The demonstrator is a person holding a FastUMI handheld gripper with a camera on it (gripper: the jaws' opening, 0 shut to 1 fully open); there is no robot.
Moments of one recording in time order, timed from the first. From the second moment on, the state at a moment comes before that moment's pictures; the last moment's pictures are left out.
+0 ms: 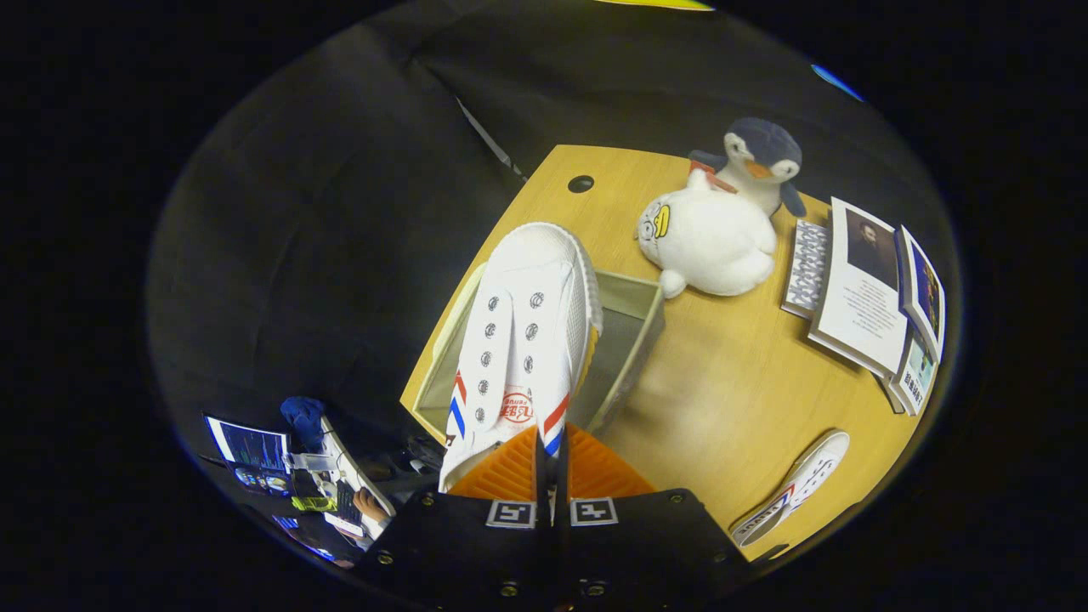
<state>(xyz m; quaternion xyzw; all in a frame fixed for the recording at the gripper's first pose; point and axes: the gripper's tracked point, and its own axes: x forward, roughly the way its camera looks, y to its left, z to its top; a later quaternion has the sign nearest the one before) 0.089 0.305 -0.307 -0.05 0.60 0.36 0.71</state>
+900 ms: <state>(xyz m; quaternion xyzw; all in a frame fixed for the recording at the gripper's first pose) 0.100 0.352 -0.312 -0.06 0.59 0.36 0.72</state>
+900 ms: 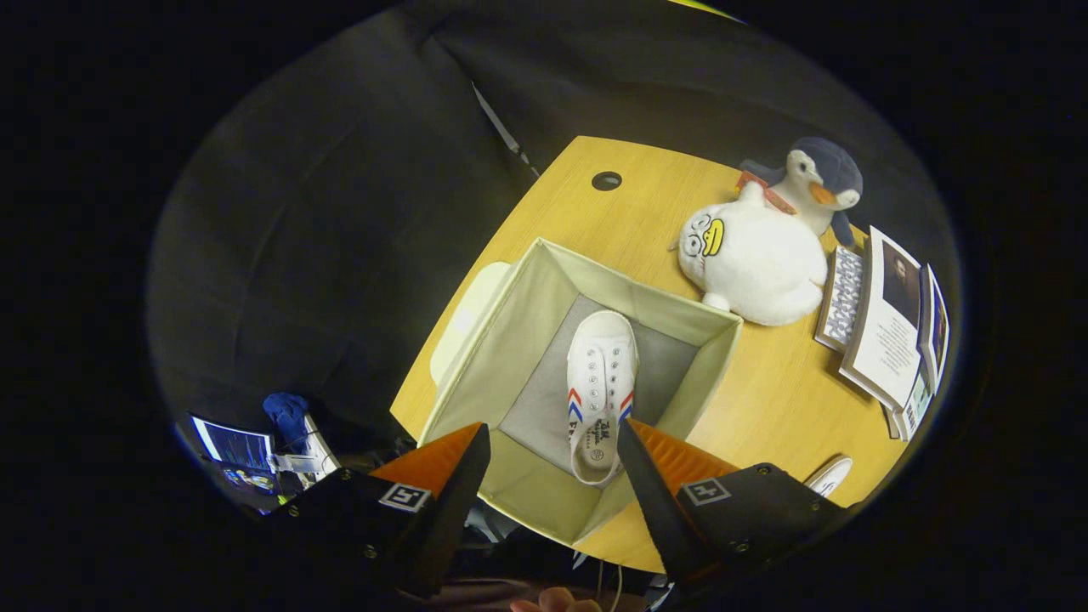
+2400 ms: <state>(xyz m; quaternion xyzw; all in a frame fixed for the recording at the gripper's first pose) 0.097 0.059 -0.329 0.05 0.60 0.20 0.77</state>
